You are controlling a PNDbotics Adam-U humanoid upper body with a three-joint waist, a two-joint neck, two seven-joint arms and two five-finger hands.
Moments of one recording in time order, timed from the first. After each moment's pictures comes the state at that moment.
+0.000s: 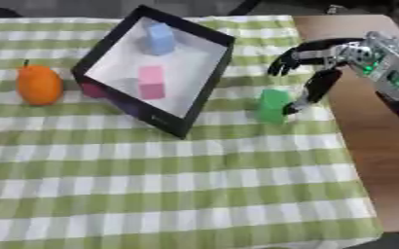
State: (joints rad) left arm 0.00 0.20 0.14 -1.76 0.10 -0.08 0.40; right arm -0.46 -1.01 0.28 -1.36 0.30 -0.11 0.62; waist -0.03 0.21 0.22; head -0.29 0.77
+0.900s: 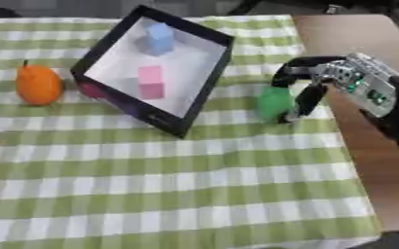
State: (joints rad) left arm 0.00 0.20 0.14 -1.76 0.10 -0.08 0.40; right arm -0.43 -0.97 0.28 -1.38 0.28 -0.04 0.55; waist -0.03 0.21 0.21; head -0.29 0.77
